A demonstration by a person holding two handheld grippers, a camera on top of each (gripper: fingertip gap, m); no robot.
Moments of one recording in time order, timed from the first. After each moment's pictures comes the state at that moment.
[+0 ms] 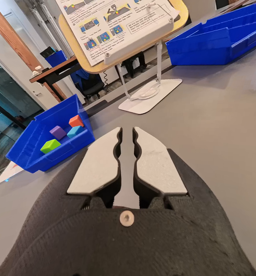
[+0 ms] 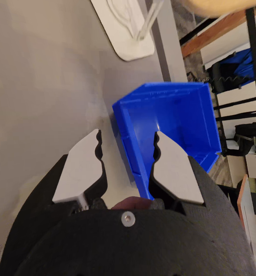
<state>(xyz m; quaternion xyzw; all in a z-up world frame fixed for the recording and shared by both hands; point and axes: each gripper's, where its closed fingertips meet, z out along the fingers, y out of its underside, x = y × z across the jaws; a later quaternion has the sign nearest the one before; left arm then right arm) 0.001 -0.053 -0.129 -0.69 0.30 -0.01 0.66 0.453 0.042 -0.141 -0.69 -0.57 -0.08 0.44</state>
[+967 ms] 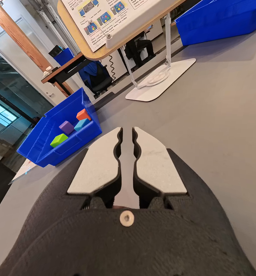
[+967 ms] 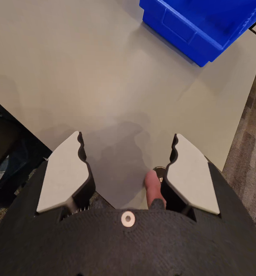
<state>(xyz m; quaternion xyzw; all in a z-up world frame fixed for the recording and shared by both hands) -0.012 -0.041 -0.155 -0.69 0.31 0.05 0.65 0.564 -0.171 -0.216 -0.83 -0.32 0.04 0.46</state>
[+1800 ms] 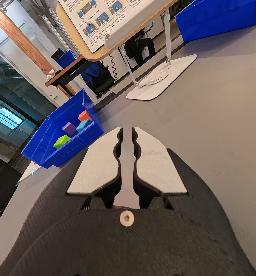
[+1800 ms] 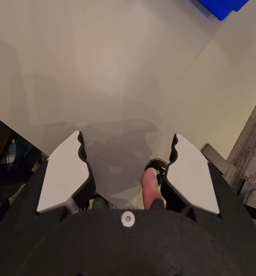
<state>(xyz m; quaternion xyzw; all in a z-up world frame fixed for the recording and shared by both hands) -0.011 -0.042 -0.152 -0.68 0.32 0.06 0.65 0.577 -0.167 -0.229 -0.89 -0.30 0.03 0.35</state>
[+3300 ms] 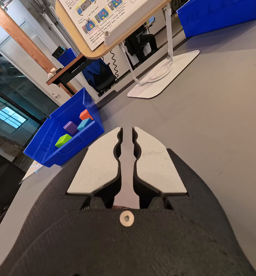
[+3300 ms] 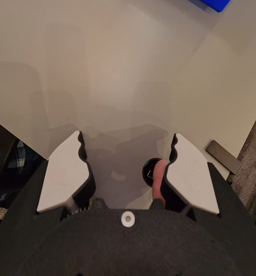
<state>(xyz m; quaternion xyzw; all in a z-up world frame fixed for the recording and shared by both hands) -0.010 -0.039 -0.162 -0.68 0.32 0.08 0.65 0.583 -0.166 -0.241 -0.89 -0.27 0.07 0.37</state>
